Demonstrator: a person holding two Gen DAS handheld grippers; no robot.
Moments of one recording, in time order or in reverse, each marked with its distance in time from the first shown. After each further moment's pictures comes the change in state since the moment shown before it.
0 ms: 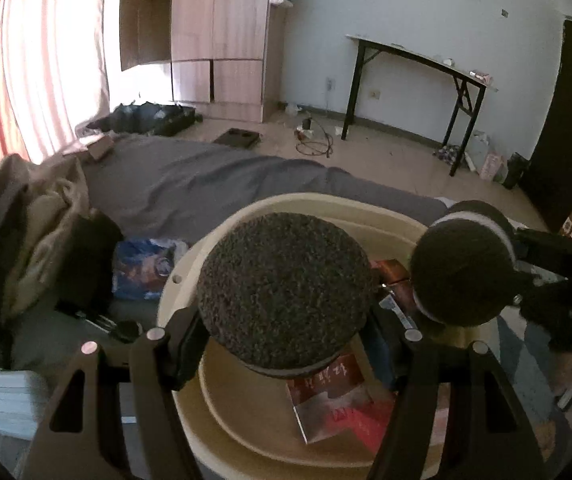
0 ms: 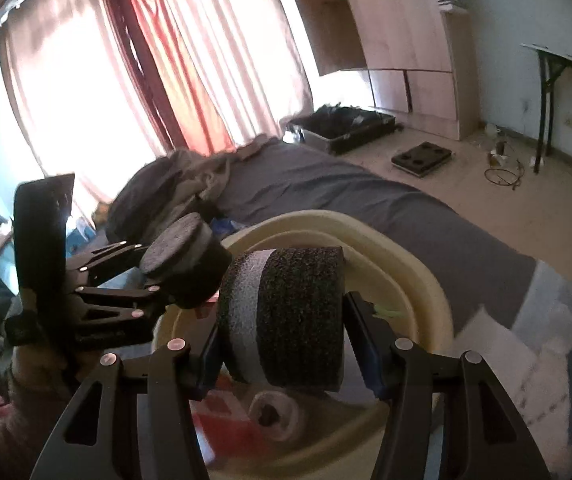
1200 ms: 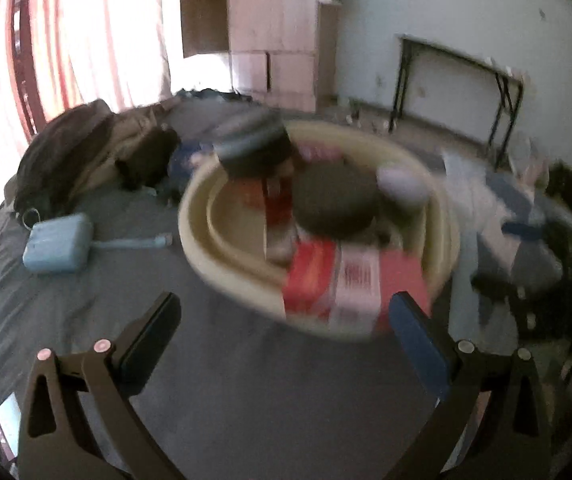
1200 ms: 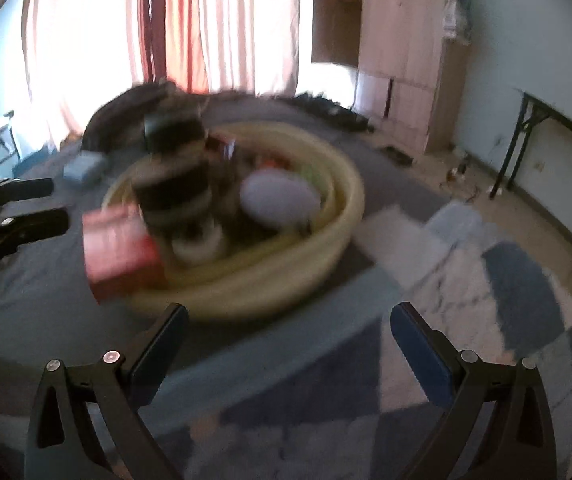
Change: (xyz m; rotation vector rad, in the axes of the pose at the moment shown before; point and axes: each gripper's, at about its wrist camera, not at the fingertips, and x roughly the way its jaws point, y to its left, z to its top) left arm -0.079 -0.070 -0.114 -0.063 0.016 0.225; right arm -0.046 0.013 -0.133 -0.216 0.075 -0.188
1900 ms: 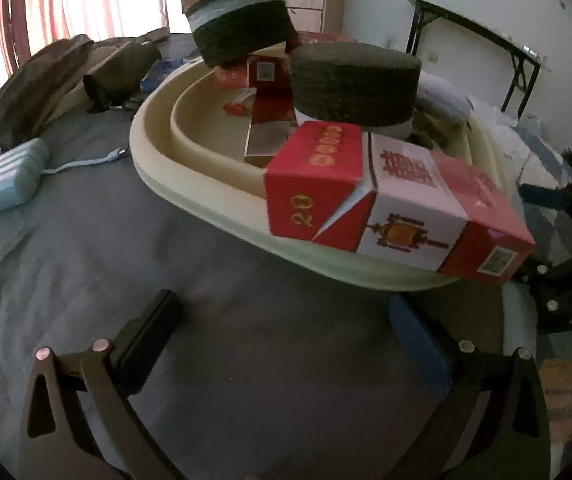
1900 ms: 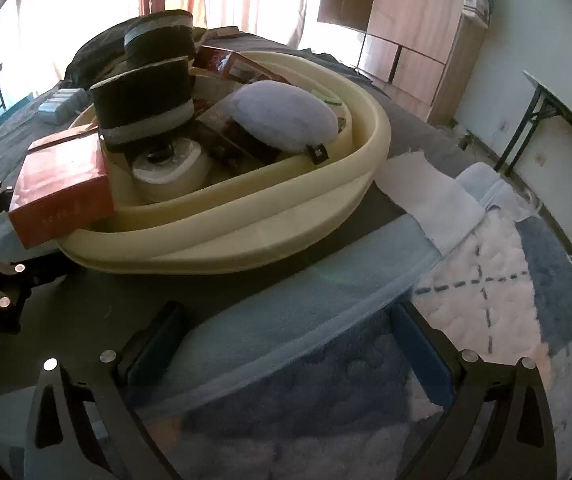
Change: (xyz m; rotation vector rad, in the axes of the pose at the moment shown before) left arm 0.075 0.001 -0.033 -0.070 0.128 -0.021; right arm 0.063 0.013 0.004 -0.068 0.138 -0.067
